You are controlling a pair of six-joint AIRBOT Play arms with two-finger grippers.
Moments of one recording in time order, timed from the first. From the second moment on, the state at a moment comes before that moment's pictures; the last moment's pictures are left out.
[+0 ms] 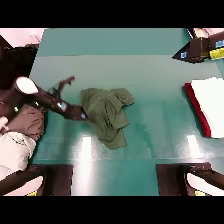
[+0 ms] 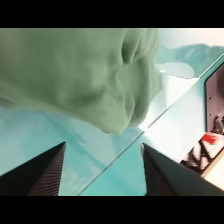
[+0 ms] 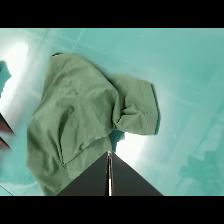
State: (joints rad) left arm -0.20 -1.16 0.86 0.77 -1.27 -1.23; right arm 0.05 -1.19 1.74 -1.02 1.51 1.49
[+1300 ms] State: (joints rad) left arm -0.19 -0.91 1.08 1.06 -1.40 -1.29; right arm 0.10 -1.42 1.30 -0.95 1.35 1.46
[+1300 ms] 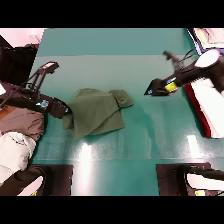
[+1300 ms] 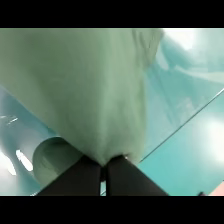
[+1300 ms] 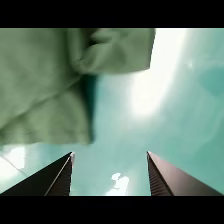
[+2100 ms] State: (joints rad) left arm -0.17 -0.90 1.11 1.10 -1.43 -1.31; right arm 0.26 -1.84 1.46 -0.76 1.17 1.36
